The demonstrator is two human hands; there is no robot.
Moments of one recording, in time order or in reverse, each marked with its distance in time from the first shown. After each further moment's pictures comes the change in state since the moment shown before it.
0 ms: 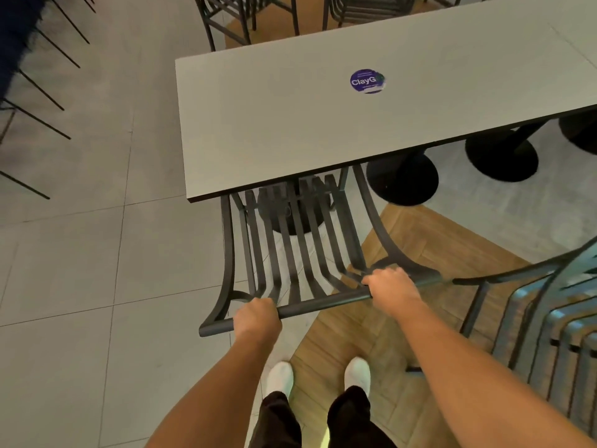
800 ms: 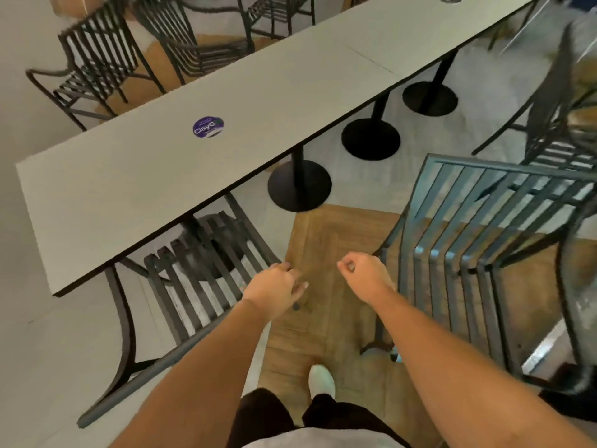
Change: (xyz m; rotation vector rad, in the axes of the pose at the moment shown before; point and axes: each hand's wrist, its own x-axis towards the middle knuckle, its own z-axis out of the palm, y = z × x) left_hand -0.052 0.282 -0.076 0.169 0.179 0.819; right_hand -0.157 0.189 0.073 1.053 0.421 0.535
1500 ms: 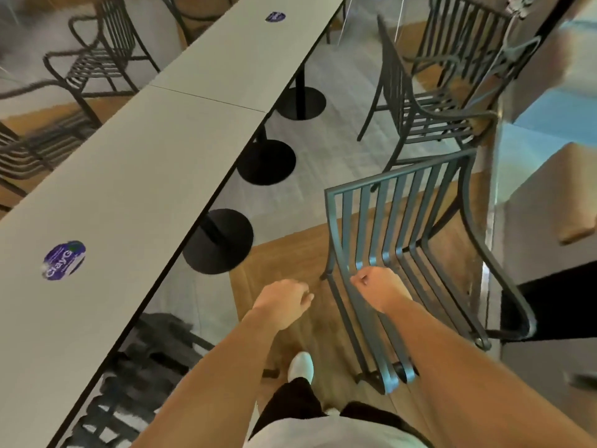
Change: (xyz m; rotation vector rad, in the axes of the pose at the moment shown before) left_hand 0.249 0.102 -0.071 0.139 -0.181 0.417; right_hand 0.090 0.121 -0.118 0.046 0.099 0.494
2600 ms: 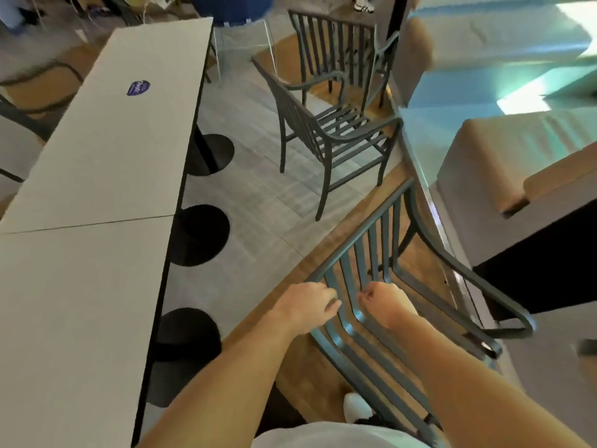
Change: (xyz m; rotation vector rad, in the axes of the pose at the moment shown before) left_hand 0.299 0.062 -0.147 0.223 -0.144 0.634; right_hand 0.176 0.033 -0.107 0.287 0.104 0.445
